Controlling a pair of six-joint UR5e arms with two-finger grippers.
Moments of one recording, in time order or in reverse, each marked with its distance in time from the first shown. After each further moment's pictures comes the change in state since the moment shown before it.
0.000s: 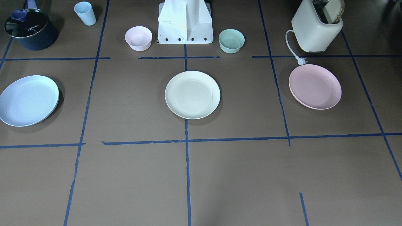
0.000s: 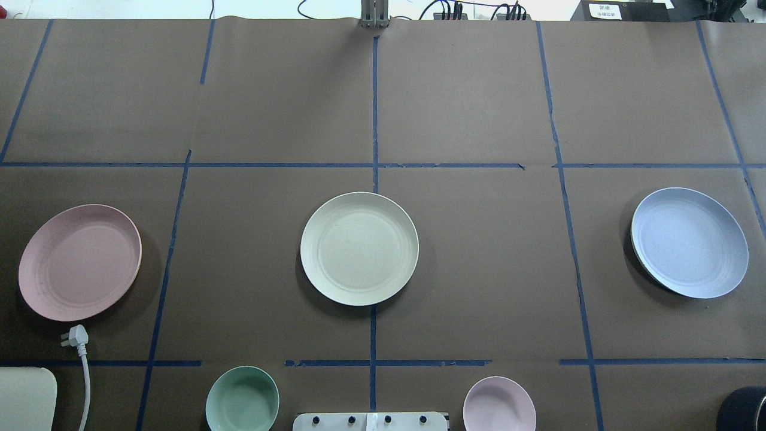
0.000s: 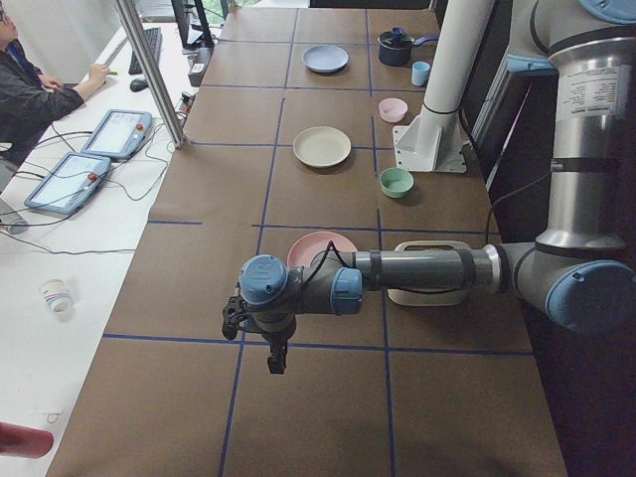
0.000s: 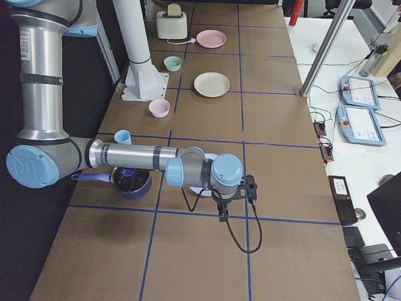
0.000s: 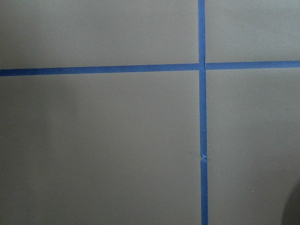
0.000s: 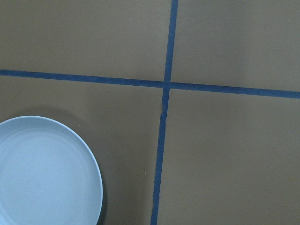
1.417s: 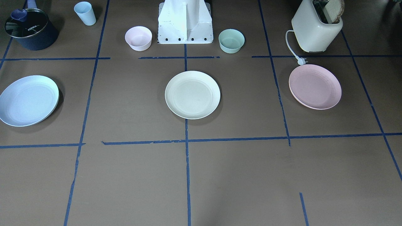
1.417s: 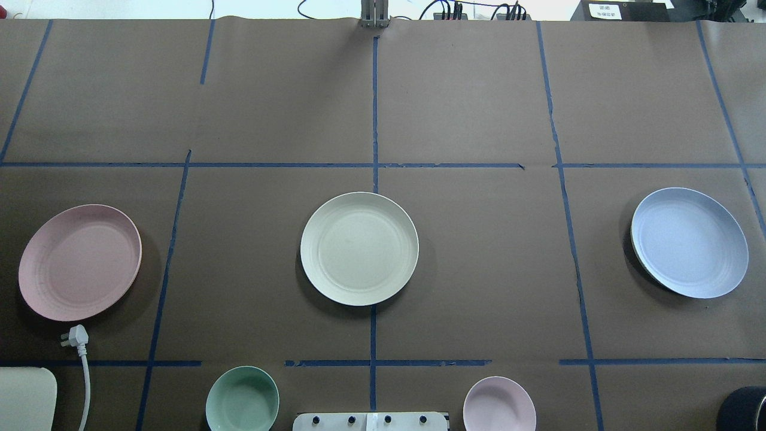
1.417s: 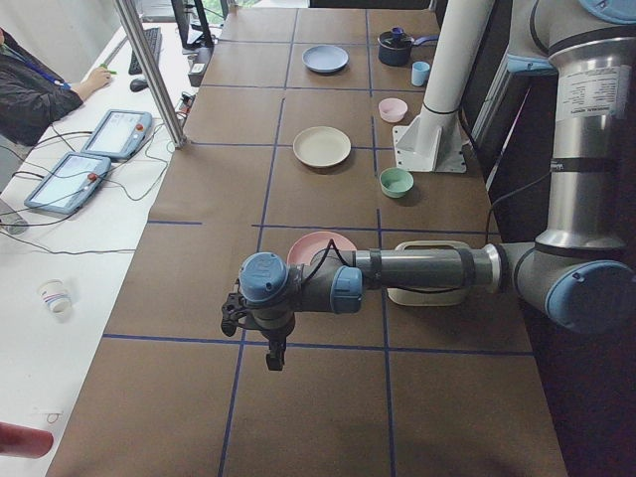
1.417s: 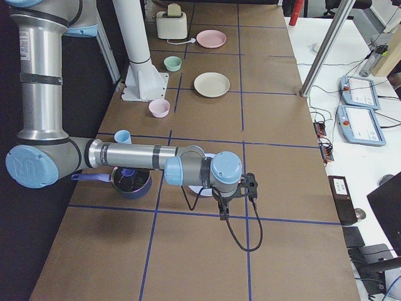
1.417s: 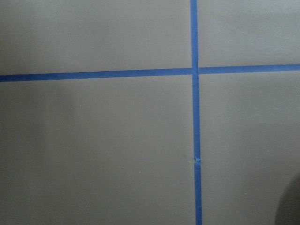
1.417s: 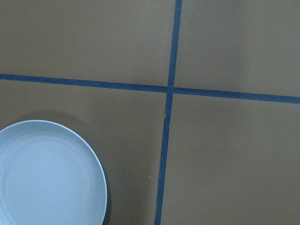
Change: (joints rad) left arm 0.005 0.000 -0.024 -0.011 -0.022 -0.030; right arm 0.001 -0.001 0.014 0.012 0.002 0.014
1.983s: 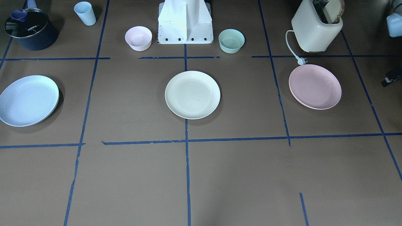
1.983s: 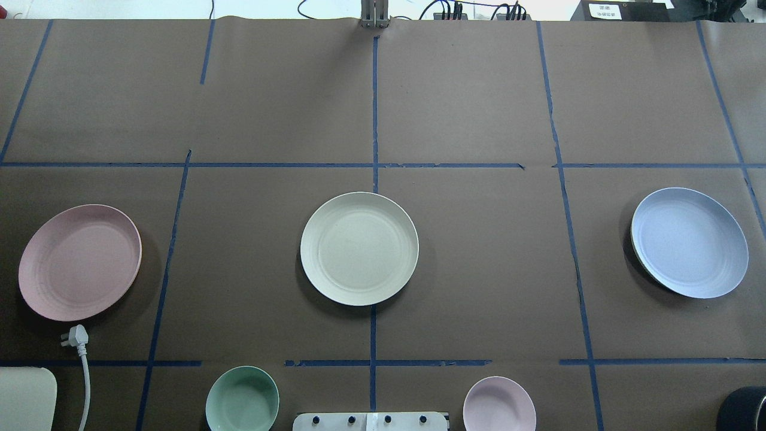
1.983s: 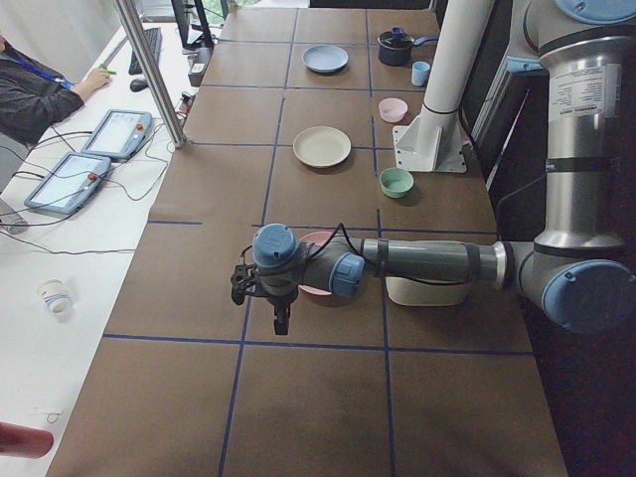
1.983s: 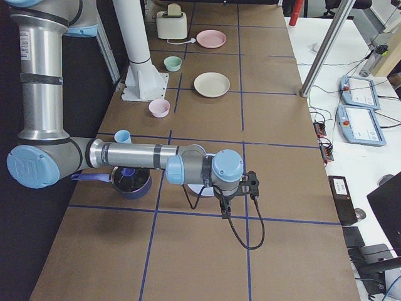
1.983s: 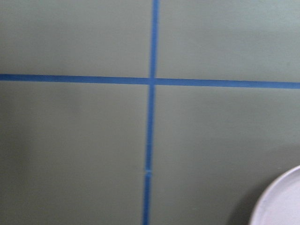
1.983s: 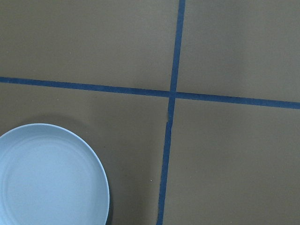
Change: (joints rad) left arm 0.243 0.085 -0.081 -0.374 -0.025 -0.536; right arm 0.000 0.007 0.003 0.000 0.001 0.001
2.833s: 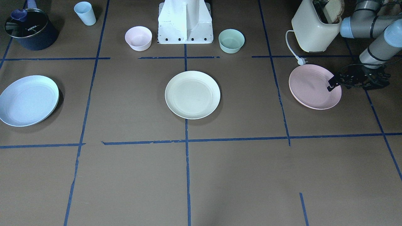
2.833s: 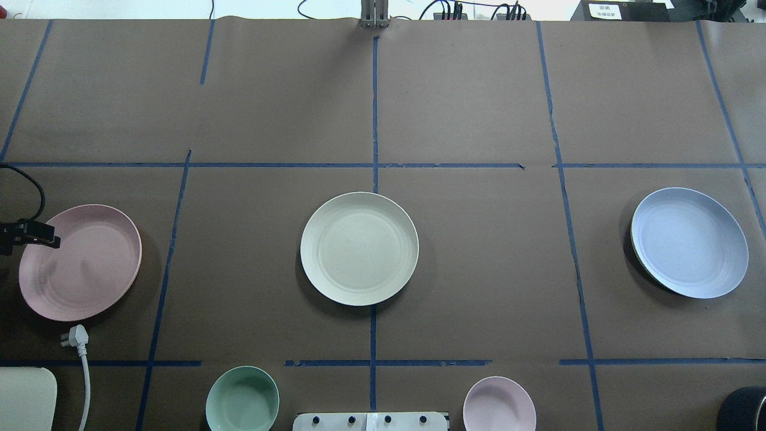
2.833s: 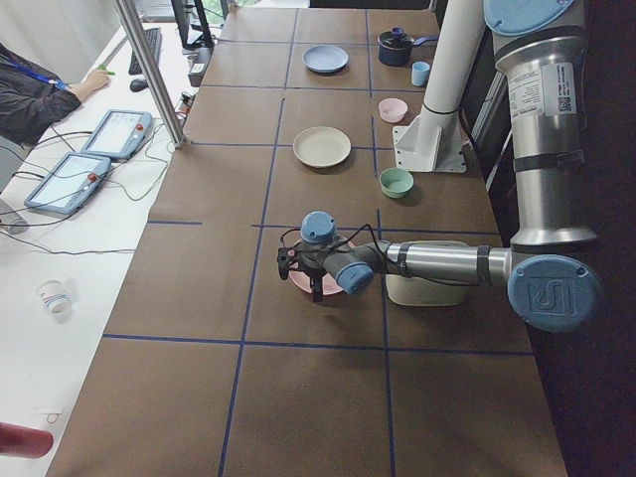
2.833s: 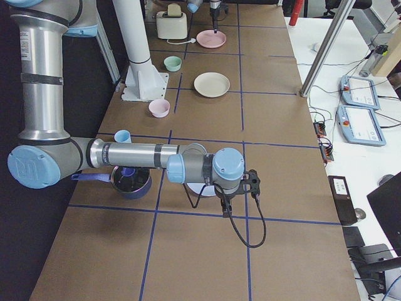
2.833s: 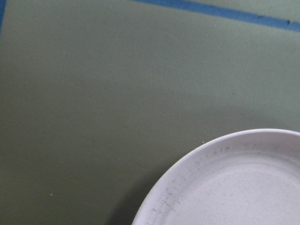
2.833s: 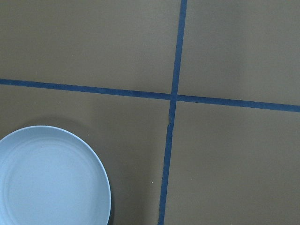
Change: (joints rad) left arm 0.378 0.041 0.026 -0.305 0.220 -0.469; right arm 0.000 0.003 0.004 0.000 -0.001 0.003
